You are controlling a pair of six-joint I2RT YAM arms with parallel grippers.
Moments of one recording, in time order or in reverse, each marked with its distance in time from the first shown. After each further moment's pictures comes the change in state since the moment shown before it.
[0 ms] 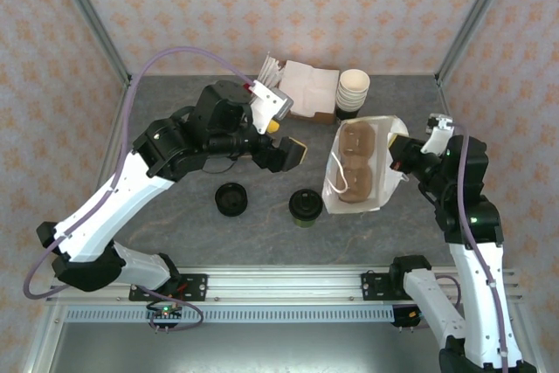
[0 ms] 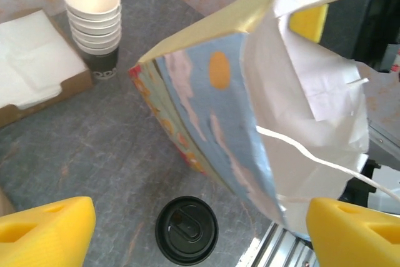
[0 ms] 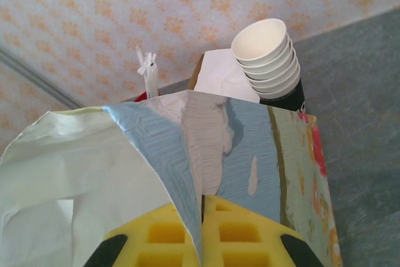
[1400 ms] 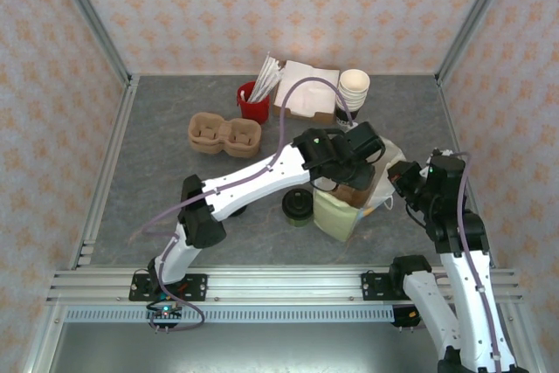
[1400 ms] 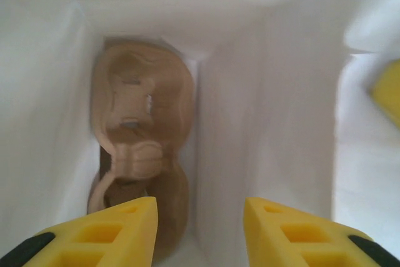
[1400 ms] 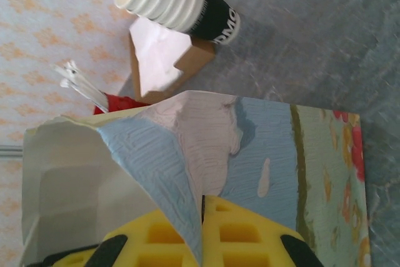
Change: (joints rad) left arm -0.246 0.751 0.476 -0.154 -0.231 -0.423; right arm 0.008 -0.099 -0.211 -0.111 0.093 0.486
